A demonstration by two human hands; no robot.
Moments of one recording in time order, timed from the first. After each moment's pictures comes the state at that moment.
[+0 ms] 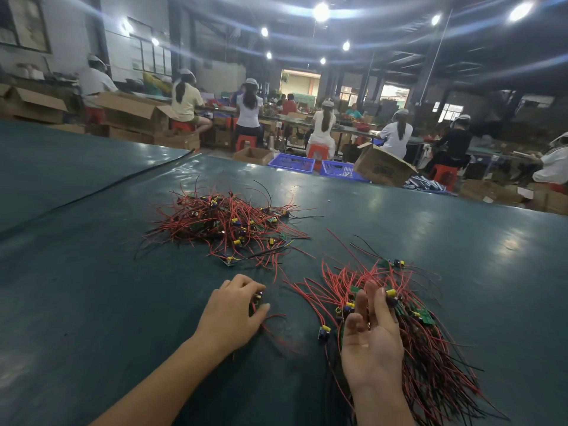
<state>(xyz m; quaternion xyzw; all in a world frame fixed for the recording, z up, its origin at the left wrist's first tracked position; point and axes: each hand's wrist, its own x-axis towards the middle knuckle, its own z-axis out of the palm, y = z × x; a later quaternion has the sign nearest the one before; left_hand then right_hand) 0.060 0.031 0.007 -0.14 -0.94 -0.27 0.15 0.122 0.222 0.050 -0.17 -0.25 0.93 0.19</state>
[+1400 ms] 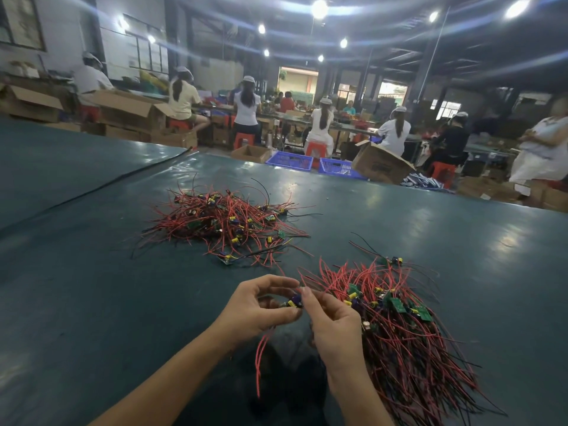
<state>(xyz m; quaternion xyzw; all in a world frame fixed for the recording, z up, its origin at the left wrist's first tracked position) 0.081 0.056 0.036 -0.16 -0.67 -0.72 -0.07 0.118 0.191 0.042 -0.07 -0.63 0.76 0.13</state>
